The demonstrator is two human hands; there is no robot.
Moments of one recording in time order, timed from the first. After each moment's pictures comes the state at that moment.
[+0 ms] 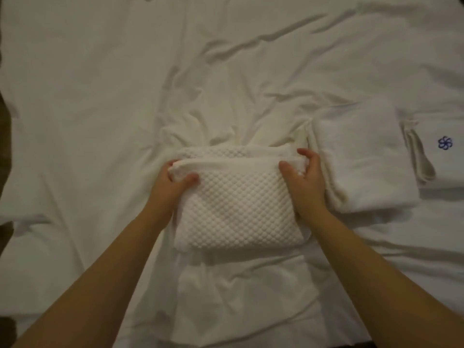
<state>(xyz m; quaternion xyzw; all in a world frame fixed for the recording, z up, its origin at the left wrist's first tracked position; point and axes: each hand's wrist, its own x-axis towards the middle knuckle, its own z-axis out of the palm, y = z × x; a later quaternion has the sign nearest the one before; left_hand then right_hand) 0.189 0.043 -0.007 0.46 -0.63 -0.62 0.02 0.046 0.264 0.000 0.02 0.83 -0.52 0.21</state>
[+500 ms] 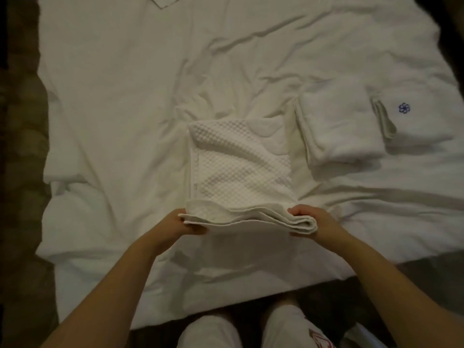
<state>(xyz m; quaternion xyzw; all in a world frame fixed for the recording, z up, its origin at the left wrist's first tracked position) 0.333 0.102 0.036 0.32 -0.63 -0.68 -0.20 0.164 0.392 0.050 -0.17 0.79 -0.38 0.46</state>
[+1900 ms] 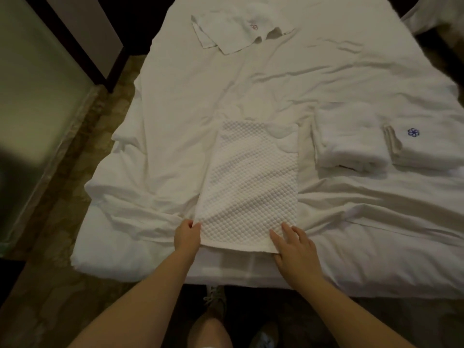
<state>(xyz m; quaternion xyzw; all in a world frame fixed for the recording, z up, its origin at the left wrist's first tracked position) 0.418 0.234 -0.022 0.64 -0.64 -0.42 0.05 0.275 0.450 -0.033 -0.45 0.88 -0.04 0.15</state>
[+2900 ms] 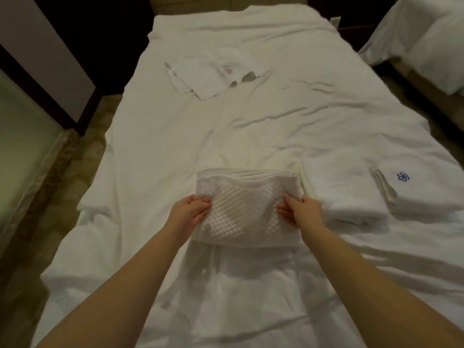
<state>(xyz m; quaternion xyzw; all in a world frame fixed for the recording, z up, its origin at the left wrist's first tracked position) 0.256 0.105 0.058 0.46 -0.49 -0.73 0.10 0.103 0.303 0.049 0.09 0.69 -0.64 0.33</state>
